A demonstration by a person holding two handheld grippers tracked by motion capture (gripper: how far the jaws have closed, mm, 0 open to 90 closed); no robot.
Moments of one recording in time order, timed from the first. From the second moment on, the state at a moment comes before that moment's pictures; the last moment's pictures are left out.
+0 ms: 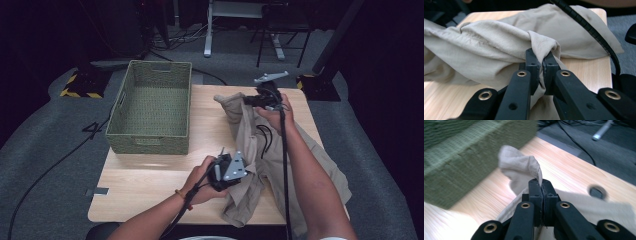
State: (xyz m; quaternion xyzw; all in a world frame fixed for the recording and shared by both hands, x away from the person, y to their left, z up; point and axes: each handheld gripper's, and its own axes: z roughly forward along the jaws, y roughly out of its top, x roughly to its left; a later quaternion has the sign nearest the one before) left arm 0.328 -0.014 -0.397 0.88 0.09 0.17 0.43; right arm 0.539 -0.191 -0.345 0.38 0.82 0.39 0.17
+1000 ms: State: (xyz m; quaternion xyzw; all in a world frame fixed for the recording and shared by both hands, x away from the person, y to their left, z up) left arm 0.365 -0.031 -0.475 0.96 0.08 0.07 0.25; right arm 0.538 -0.255 -0.471 0.47 0.84 0.24 0.12
